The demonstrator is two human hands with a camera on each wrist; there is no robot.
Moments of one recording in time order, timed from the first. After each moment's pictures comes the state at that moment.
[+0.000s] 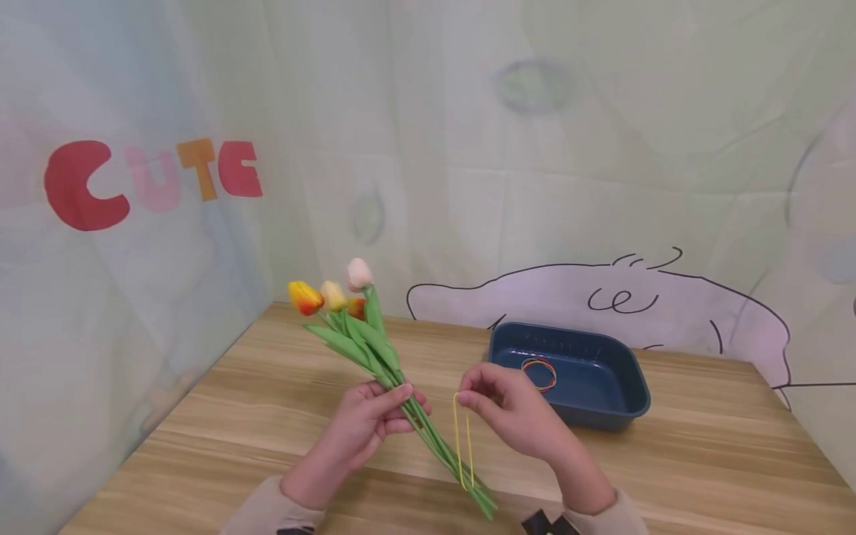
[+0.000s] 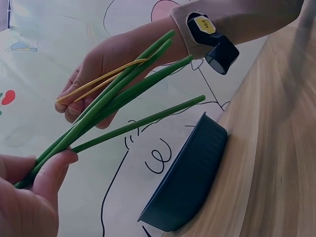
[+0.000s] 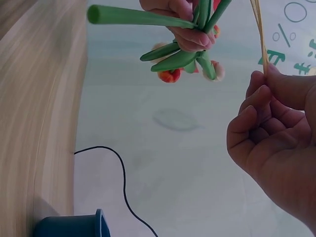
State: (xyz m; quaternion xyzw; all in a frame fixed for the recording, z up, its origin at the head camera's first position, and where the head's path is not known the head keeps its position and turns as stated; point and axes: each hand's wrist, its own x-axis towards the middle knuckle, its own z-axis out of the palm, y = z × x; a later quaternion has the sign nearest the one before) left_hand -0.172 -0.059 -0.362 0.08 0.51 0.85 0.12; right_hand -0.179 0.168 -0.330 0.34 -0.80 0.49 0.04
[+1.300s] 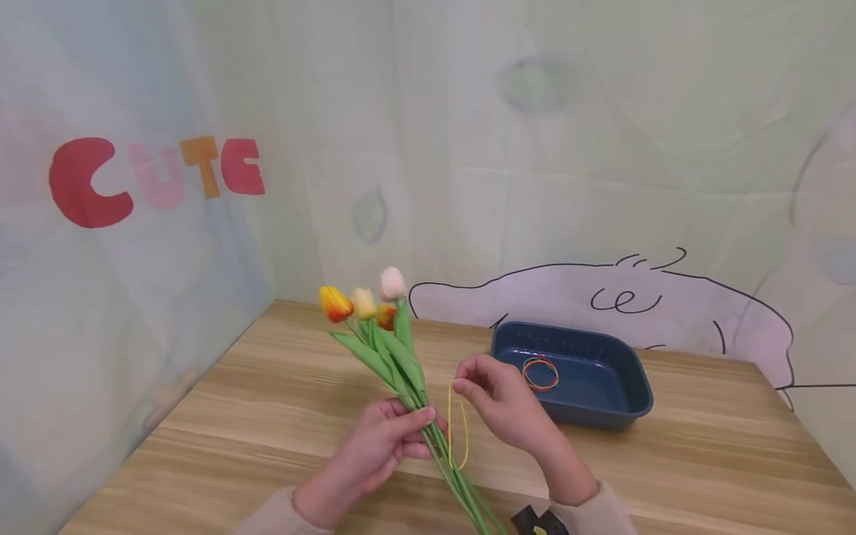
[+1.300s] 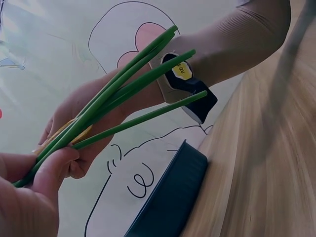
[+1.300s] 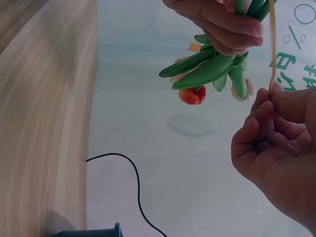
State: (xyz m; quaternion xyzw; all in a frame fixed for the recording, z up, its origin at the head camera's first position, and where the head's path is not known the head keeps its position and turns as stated) left_hand -0.154 -0.043 -0.364 0.09 0.51 0.84 0.17; right_hand -0.187 0.150 -0.336 0.31 -0.79 0.52 0.05
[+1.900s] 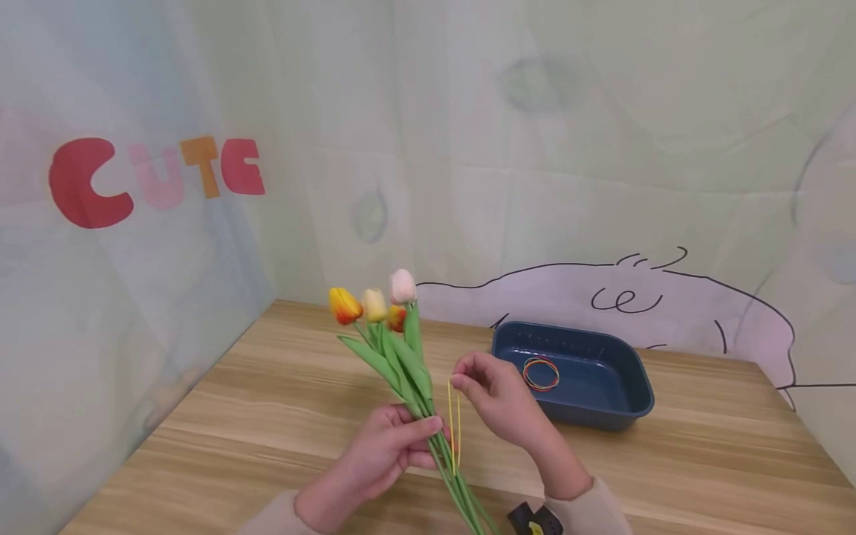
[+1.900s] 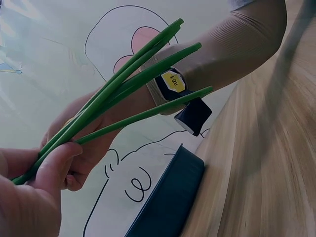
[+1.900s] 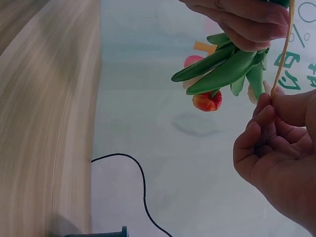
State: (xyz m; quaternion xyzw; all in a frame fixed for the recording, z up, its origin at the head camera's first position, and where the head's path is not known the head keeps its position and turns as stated) left_hand -0.149 -0.042 -0.366 0.13 0.50 0.83 0.19; right_hand -0.193 0.144 -0.339 0.29 -0.80 0.52 0.06
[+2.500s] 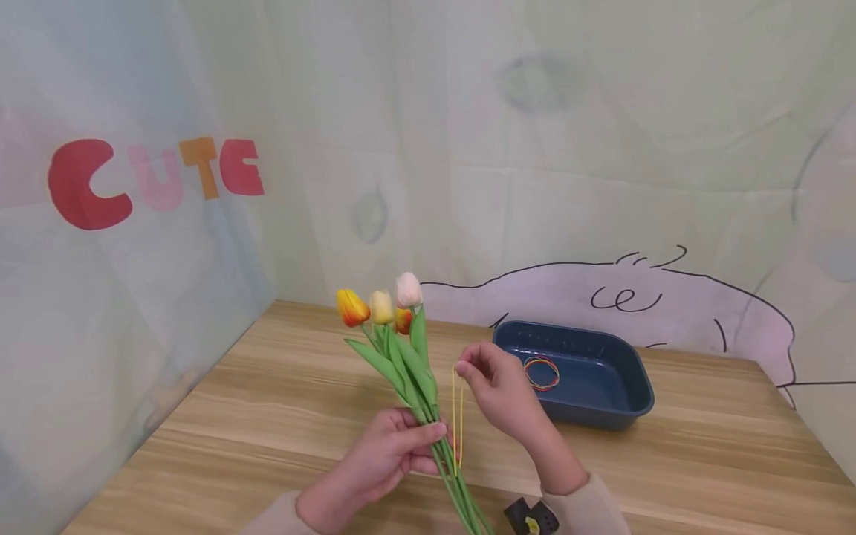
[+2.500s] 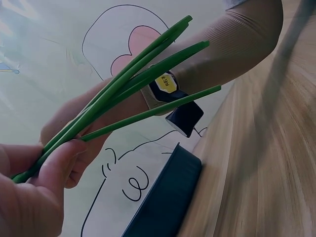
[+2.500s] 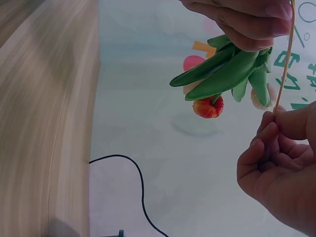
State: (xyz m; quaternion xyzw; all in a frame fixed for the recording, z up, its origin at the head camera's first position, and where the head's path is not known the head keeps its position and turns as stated) left_hand -0.148 -0.042 -0.368 0.15 0.50 0.82 0.21; right_hand -0.195 0.137 -0.334 0.21 -0.82 0.52 0.10
